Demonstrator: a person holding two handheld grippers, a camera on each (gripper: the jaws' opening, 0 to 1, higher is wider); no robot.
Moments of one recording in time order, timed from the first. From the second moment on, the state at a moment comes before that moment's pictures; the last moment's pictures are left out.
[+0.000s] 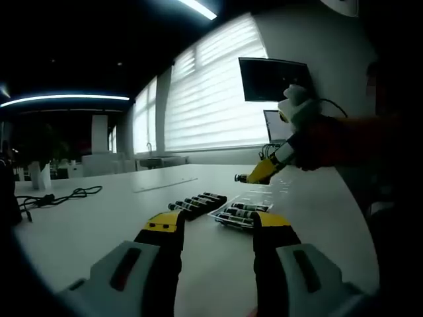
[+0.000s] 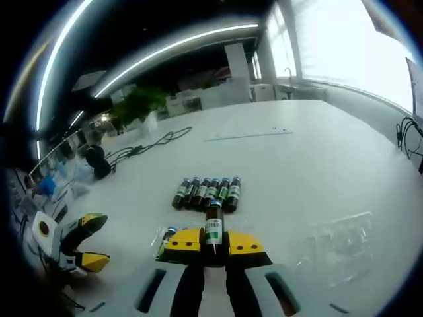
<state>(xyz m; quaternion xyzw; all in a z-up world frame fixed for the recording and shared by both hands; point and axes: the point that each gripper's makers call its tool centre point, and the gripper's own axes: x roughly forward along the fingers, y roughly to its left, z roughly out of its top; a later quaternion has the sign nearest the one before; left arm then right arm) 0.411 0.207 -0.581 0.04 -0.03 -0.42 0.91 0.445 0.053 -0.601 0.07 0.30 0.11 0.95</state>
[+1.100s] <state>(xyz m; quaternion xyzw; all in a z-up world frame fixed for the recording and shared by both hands) 0.408 0.204 -0.580 0.03 -0.03 -0.43 0.90 0.446 0.048 -0.611 0.04 0.31 0.09 0.95</state>
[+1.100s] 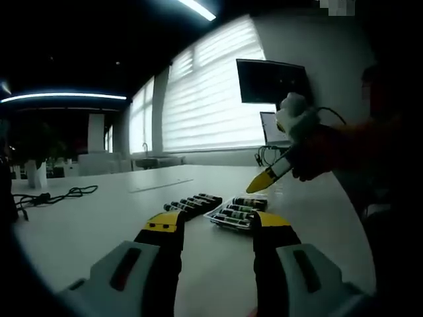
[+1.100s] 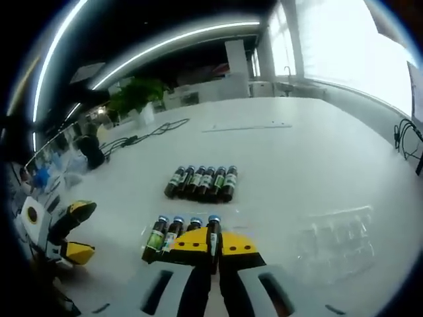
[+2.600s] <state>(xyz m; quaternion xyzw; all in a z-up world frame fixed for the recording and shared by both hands) 0.408 0.205 -0.579 0.02 -0.03 -0.43 0.90 0.439 0.056 -0.627 -0.05 0.30 0.10 0.95</state>
